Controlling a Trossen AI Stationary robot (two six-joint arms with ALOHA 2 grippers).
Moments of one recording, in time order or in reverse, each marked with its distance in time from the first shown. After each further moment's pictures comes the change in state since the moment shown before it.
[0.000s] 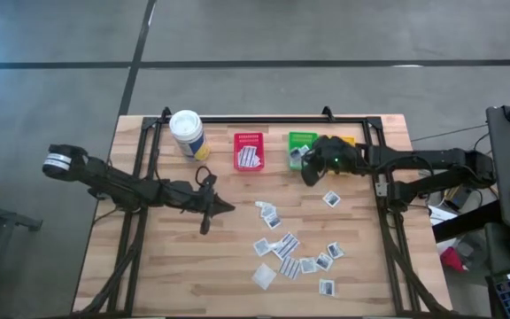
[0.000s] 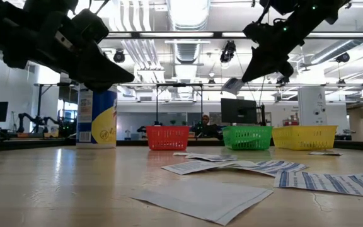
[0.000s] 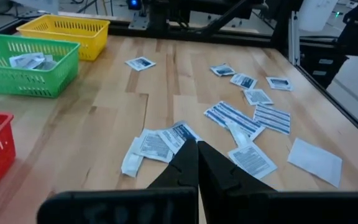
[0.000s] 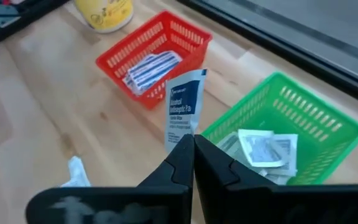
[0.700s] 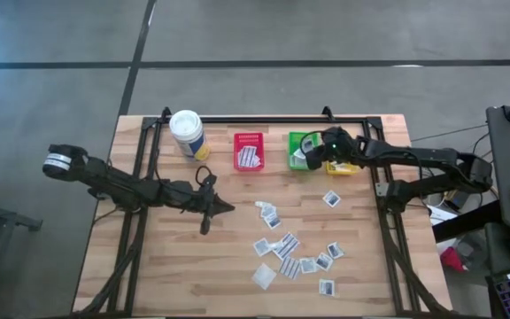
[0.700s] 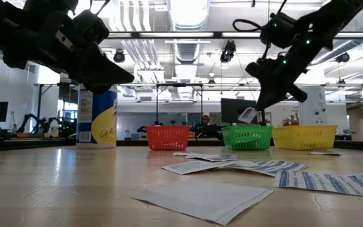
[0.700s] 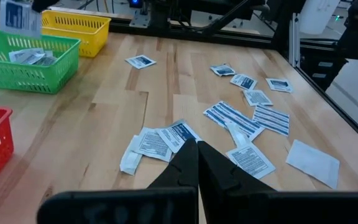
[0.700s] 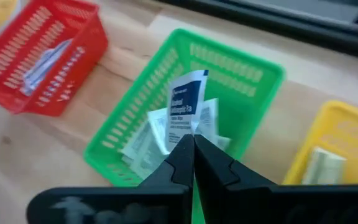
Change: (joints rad) left arm 0.000 0.001 -0.001 0.000 0.000 -0.024; right arm -0.251 0.044 -0.131 0.060 -0.046 0.103
